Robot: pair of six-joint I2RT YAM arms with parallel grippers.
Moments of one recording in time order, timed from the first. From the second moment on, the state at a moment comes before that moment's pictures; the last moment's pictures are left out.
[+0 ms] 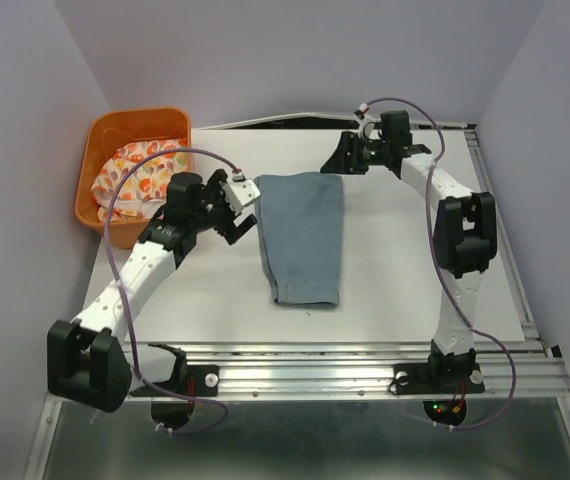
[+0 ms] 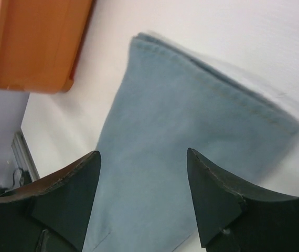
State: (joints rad) left arm -0.30 1.32 0.97 -0.25 0.46 0.59; right arm 0.15 2.21 1.80 -0.24 -0.83 0.33
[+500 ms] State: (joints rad) left arm -0.56 0.76 0.26 -0.12 0.23 1.19; right arm 0.43 2.01 1.32 -0.39 -0.82 0.14
